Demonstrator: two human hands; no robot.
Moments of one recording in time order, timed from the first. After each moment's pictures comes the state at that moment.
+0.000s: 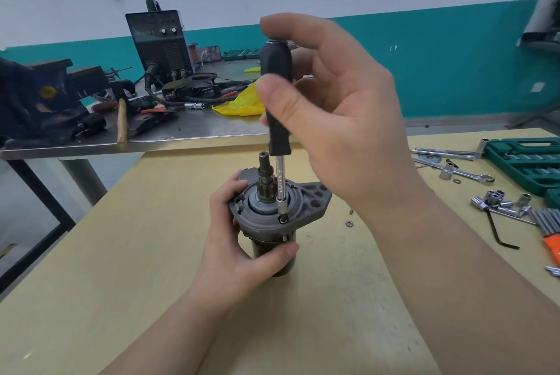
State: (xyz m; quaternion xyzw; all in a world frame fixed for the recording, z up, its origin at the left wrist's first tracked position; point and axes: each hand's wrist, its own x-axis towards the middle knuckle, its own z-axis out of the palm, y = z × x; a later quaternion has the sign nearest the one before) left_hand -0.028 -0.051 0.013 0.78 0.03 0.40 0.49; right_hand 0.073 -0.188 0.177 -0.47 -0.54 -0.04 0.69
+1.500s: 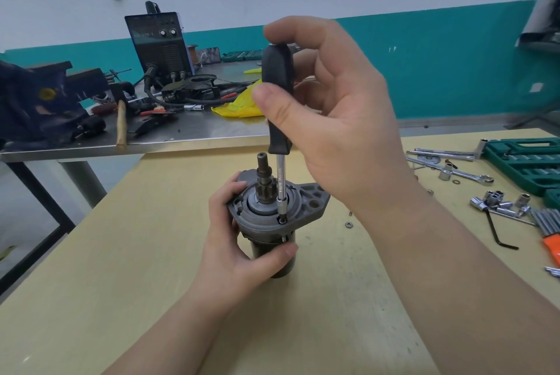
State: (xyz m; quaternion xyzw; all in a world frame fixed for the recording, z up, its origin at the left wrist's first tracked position) left_hand -0.026 -0.048 0.010 0.77 0.04 0.40 0.49; right_hand 0.074 -0.186 0.177 -0.50 -0.52 -0.05 0.68
